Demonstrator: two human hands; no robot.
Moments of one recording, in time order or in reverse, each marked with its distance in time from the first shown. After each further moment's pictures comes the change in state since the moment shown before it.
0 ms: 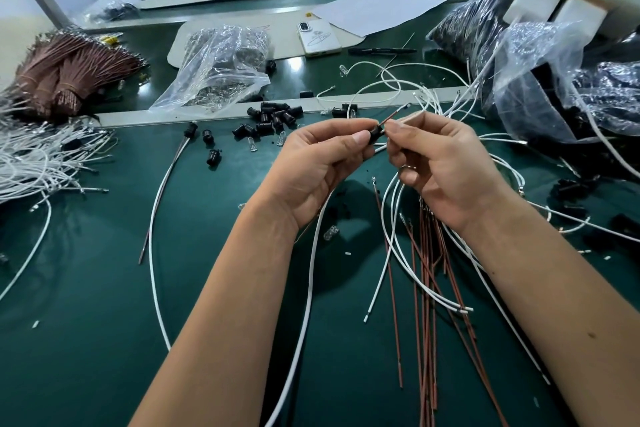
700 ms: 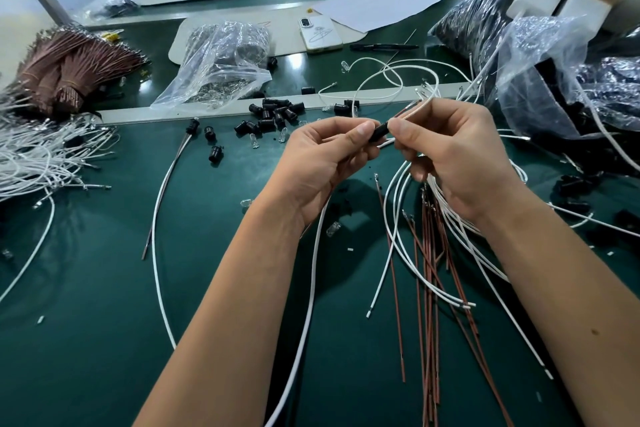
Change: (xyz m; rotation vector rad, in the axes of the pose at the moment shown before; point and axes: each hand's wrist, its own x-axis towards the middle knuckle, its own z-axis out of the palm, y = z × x) left_hand 0.003 -0.006 0.001 0.047 0.065 0.004; right_hand 0.000 -0.003 -0.009 -0.296 0.030 -0.231
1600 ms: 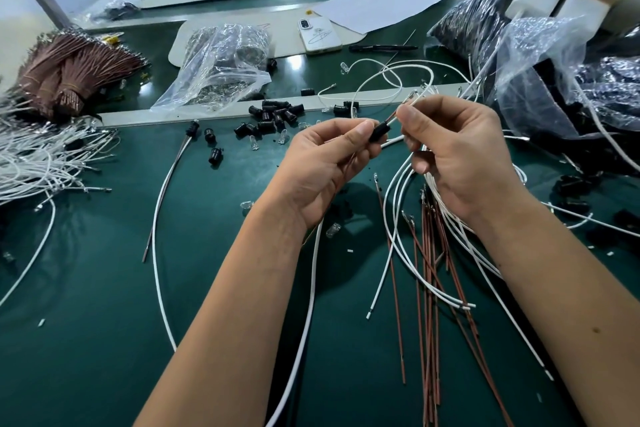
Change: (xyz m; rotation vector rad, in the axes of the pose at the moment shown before) left_hand -0.002 0.001 0.005 -0.091 -0.010 -0.032; right_hand 0.002 0.004 0.001 0.158 0.065 -0.022
